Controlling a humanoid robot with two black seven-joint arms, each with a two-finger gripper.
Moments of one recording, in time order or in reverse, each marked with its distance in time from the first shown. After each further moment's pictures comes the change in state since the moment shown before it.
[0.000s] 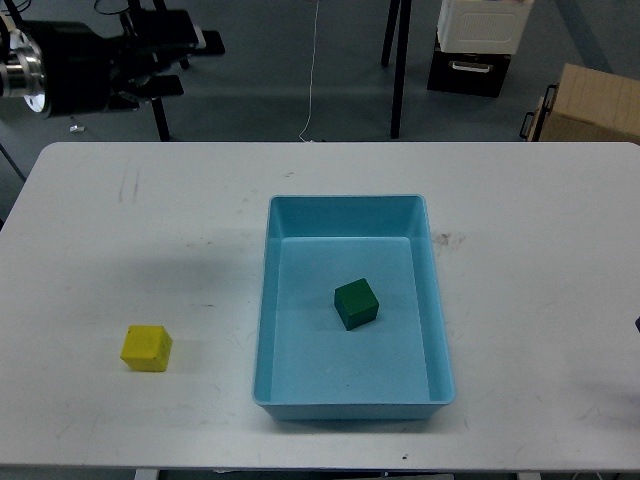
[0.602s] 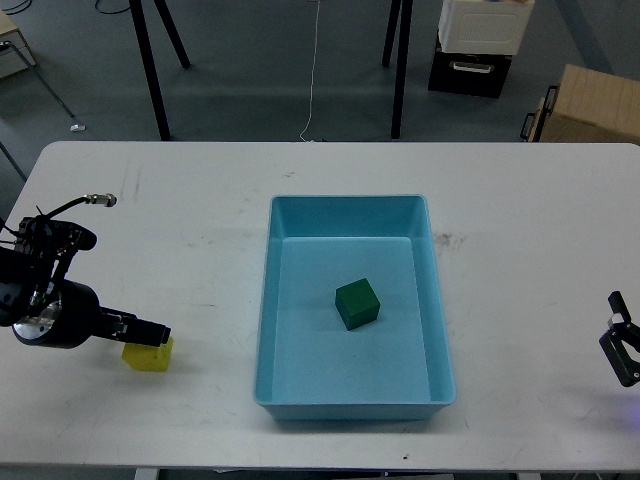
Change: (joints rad) left arm 0.300 0.098 0.206 -0.150 0.372 0.000 0.028; right arm 0.018 0.000 -0.076 -0.092 -0.001 0.067 0.001
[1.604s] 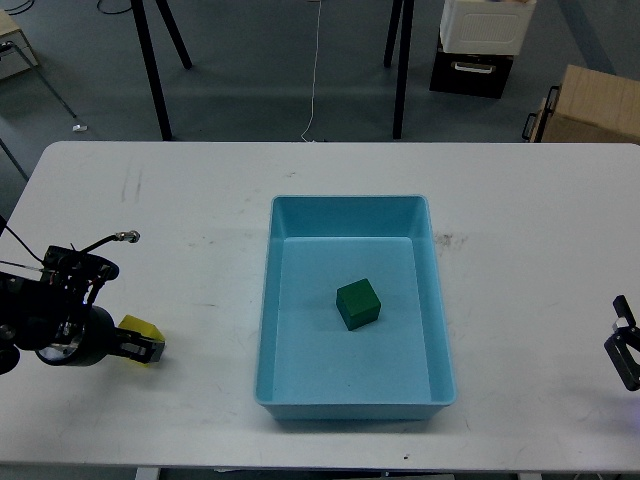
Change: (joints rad) left arm 0.195 -0.097 -0.146 0.066 0.182 0.000 0.124; right arm -0.019 -0.008 0.015 -0.007 0.000 0.007 0.000
